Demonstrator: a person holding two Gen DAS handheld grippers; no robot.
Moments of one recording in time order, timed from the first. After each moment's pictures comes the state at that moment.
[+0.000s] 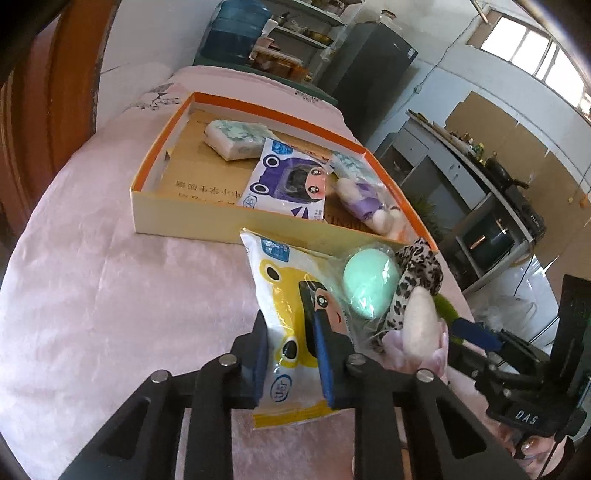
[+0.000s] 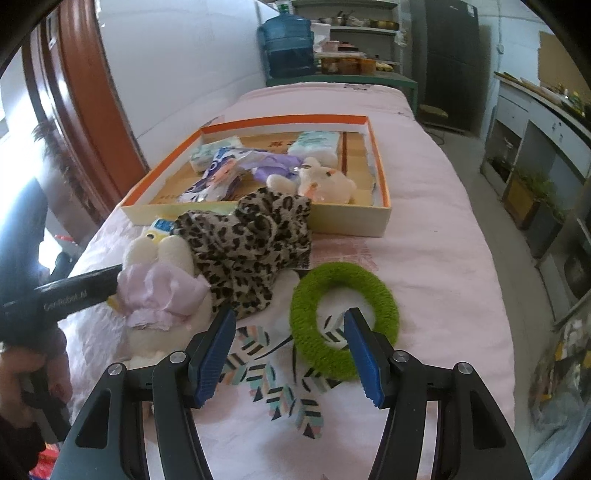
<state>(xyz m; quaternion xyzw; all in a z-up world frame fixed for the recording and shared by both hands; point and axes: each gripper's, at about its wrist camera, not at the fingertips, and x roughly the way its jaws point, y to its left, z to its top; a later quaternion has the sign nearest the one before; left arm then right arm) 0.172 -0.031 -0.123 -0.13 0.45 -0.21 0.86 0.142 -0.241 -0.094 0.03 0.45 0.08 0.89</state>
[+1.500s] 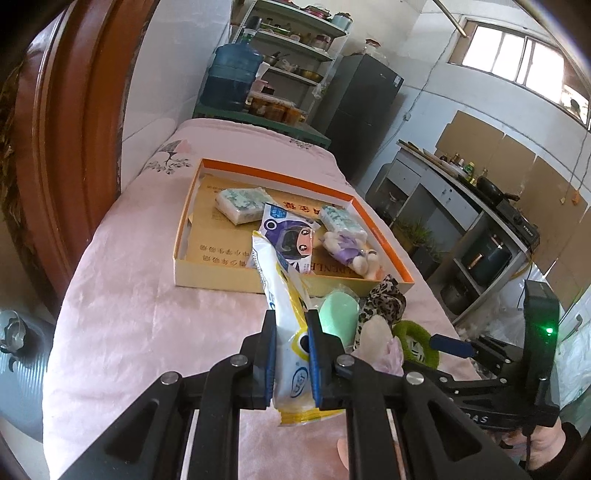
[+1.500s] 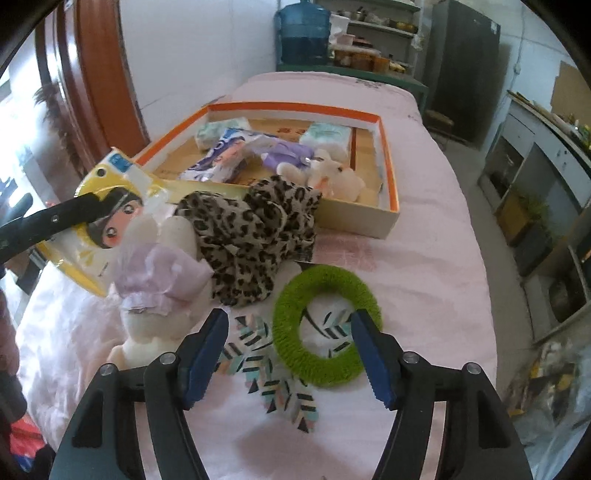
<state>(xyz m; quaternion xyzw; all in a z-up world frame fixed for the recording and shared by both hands) 0.140 -0.008 -0.070 -0.12 0.37 -0.20 0.90 0.148 -0.228 -0.095 -0.04 0.47 0.07 0.88</state>
